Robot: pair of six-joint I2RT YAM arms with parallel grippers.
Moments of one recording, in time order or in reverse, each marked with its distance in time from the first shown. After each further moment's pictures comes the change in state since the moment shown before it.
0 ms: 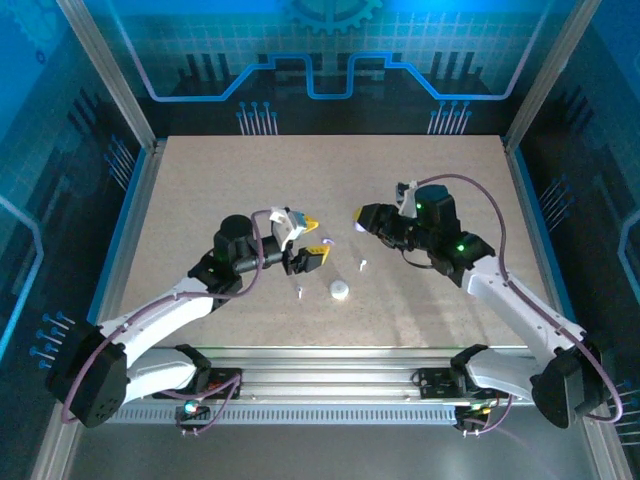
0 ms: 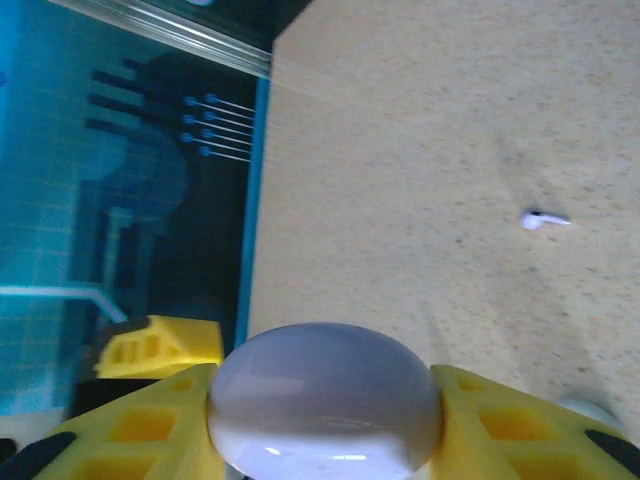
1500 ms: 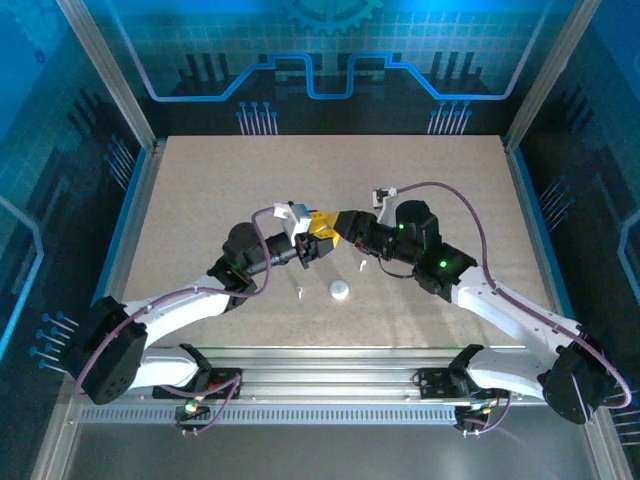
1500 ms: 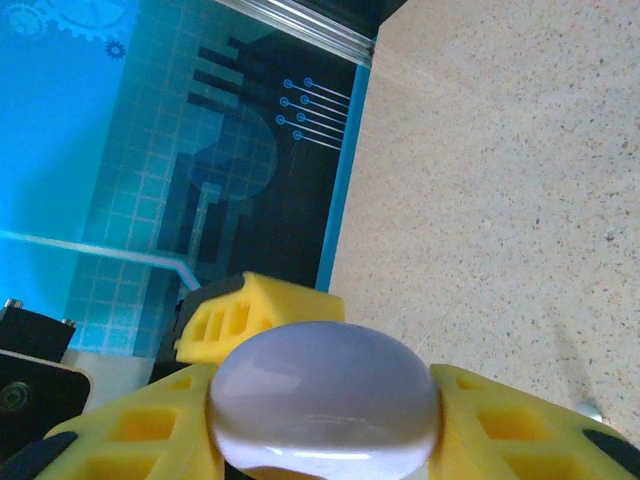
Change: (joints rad) left arm -0.084 0.130 -0.026 0.393 -0.128 -0.193; right arm 0.200 0.004 -0.063 0.253 0.109 0.101
